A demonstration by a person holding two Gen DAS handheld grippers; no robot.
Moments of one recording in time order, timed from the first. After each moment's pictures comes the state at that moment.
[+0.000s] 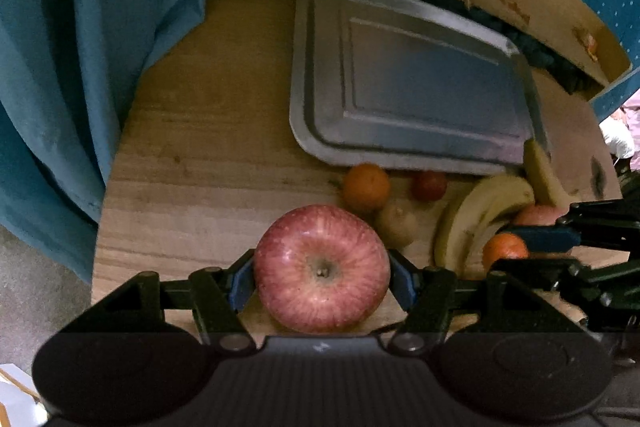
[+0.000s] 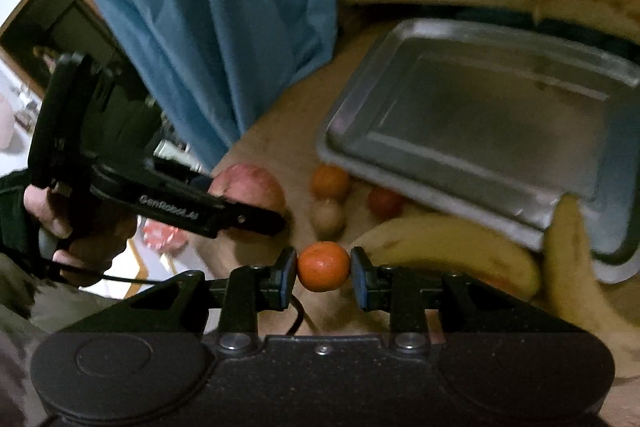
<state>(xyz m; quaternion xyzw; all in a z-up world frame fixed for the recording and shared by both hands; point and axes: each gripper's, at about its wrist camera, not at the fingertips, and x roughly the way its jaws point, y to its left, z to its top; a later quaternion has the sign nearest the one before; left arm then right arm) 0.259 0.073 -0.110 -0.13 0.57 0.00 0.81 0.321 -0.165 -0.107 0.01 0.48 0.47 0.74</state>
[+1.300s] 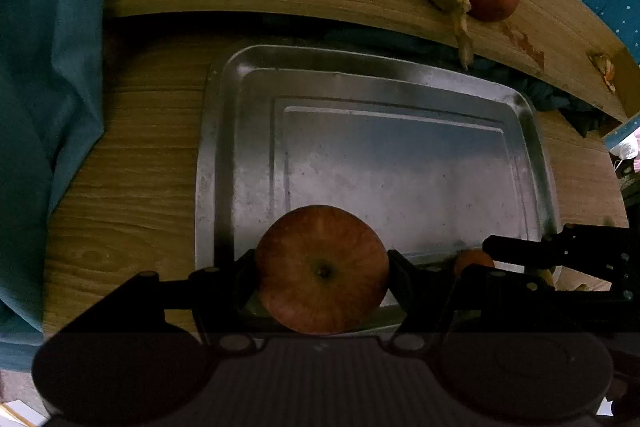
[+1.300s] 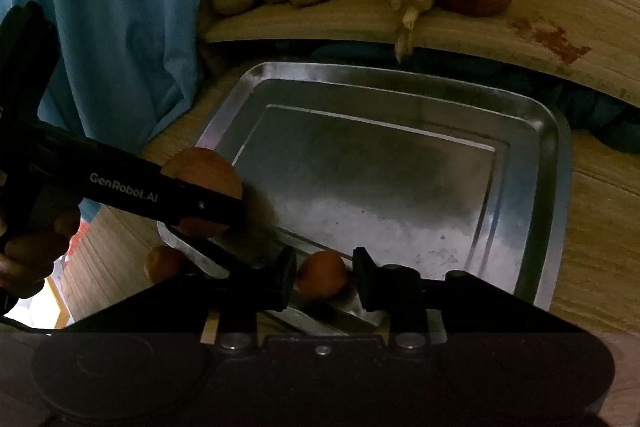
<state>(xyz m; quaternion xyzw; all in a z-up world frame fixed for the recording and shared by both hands) 0.385 0.059 -0.132 -0.11 0.58 -0.01 0.81 0.411 -0.171 -0.140 -0.03 0.49 0.37 0.79</state>
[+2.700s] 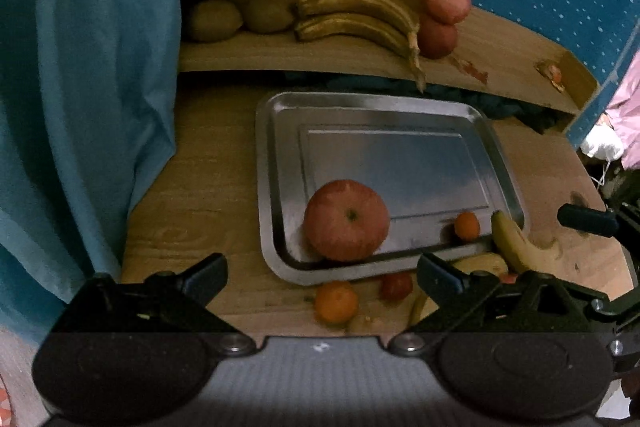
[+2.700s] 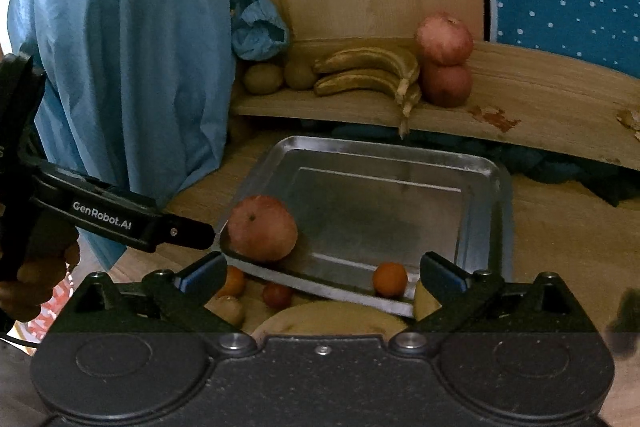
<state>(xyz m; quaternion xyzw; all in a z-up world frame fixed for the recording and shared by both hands) 0.287 0.081 -0.070 -0.07 0.50 -0.03 0.86 0.295 -0.181 -0.071 -0.02 0.37 0.30 0.88</state>
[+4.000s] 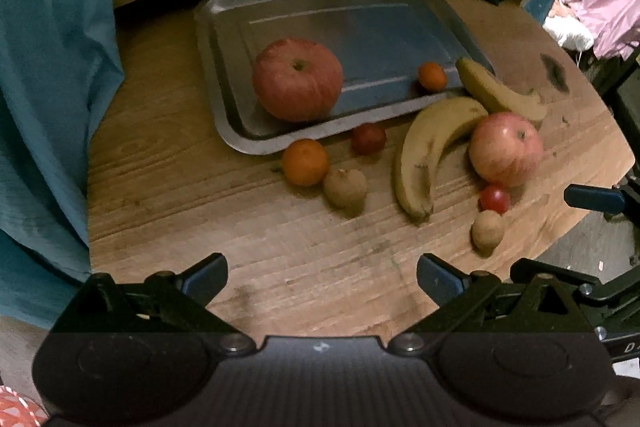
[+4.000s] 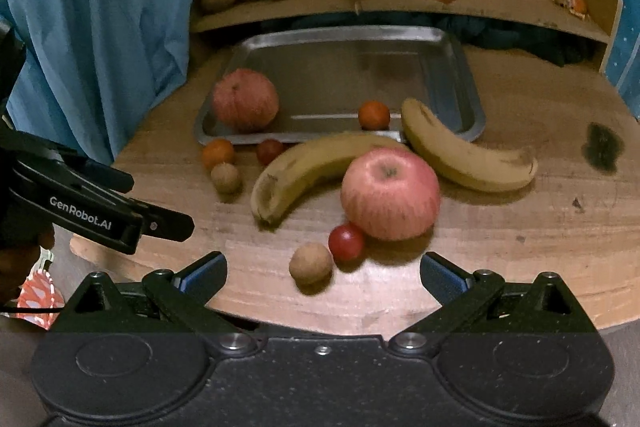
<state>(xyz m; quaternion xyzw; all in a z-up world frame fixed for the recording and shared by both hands) 0.236 0.057 -0.108 0.02 0.57 -0.11 0.81 0.213 -0.187 -0.119 0.00 0.47 0.20 0.86</state>
